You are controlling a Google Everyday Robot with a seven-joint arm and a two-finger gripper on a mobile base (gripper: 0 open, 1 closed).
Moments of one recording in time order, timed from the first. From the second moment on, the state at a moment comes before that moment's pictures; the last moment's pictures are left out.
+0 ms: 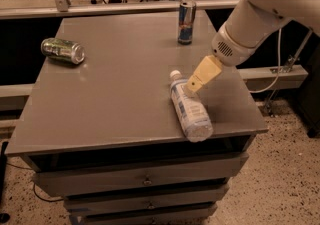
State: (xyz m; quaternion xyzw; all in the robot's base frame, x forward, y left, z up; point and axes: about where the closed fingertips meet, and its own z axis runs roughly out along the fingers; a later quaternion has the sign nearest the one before) arm 0.555 -0.139 0.867 -0.36 0.91 0.06 0.17
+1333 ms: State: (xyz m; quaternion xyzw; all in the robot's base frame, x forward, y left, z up) arm 0.551 -0.086 0.823 -0.21 0.97 0.07 0.12
